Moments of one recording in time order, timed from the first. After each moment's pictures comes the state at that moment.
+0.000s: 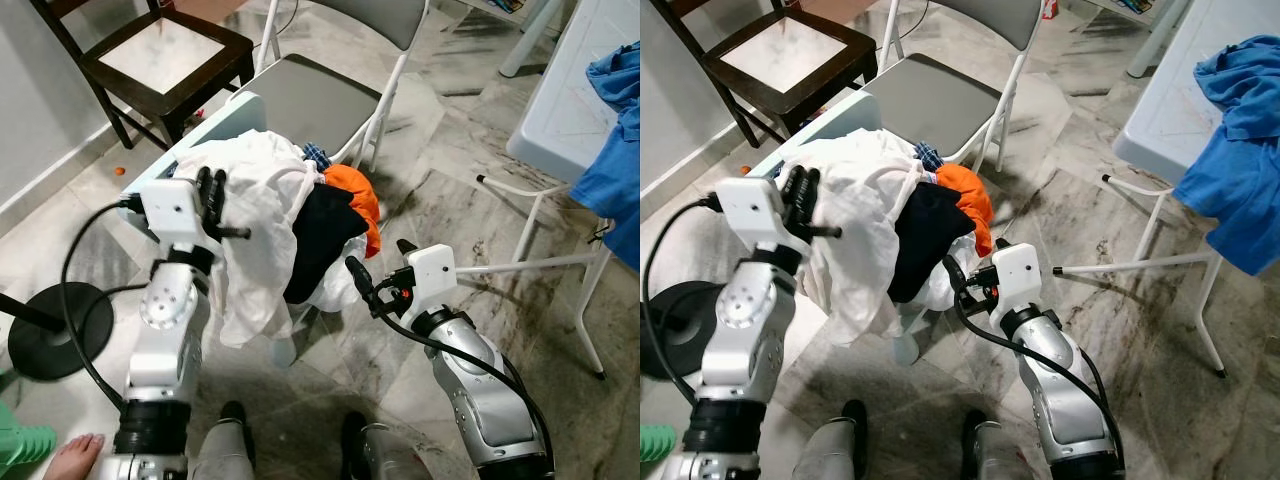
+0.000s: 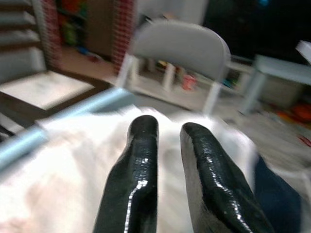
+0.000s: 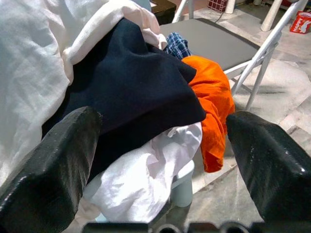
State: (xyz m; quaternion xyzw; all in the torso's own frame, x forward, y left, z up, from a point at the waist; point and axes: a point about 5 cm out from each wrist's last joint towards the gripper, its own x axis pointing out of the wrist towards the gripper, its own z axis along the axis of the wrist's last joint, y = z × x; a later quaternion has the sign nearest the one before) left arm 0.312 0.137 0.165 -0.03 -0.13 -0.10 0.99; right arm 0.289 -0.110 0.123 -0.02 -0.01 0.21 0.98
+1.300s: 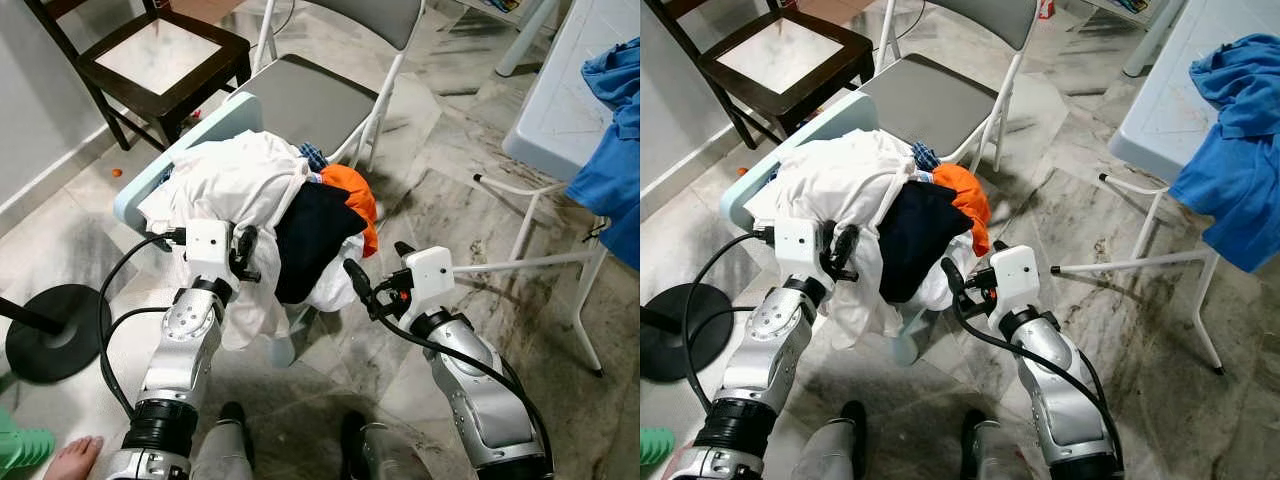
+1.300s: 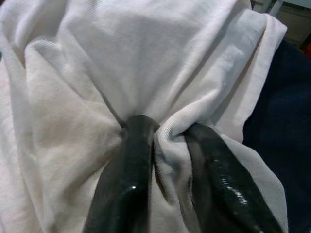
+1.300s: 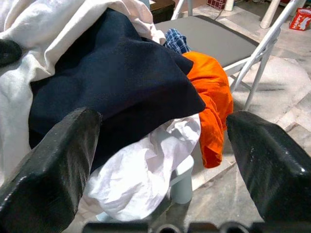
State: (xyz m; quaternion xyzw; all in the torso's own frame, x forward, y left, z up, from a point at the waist) left arm 0.329 0.148 0.120 -0.01 0.00 -0.08 1.00; right arm 0.288 -0.109 0.120 -0.02 0.00 0.21 0.98
